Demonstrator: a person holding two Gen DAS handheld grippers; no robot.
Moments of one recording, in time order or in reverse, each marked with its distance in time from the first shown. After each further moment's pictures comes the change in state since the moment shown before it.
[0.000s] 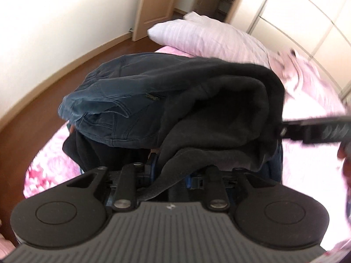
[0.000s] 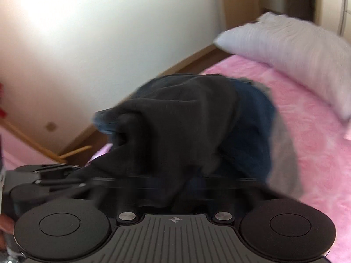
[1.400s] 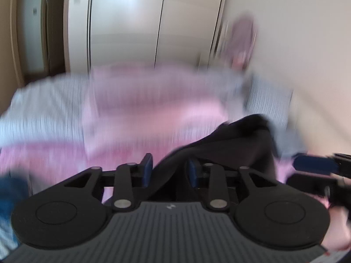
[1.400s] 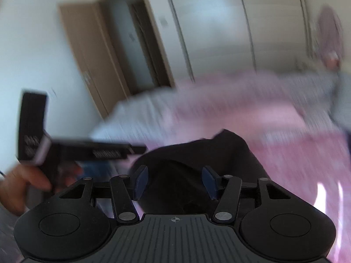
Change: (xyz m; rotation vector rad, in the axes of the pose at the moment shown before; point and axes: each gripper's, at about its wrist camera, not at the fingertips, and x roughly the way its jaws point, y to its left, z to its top) left arm -0.091 -0.523 -0.072 0.686 -0.057 -0.417; right arm -0.454 -0.191 -0.348 0.502 -0.480 -0.460
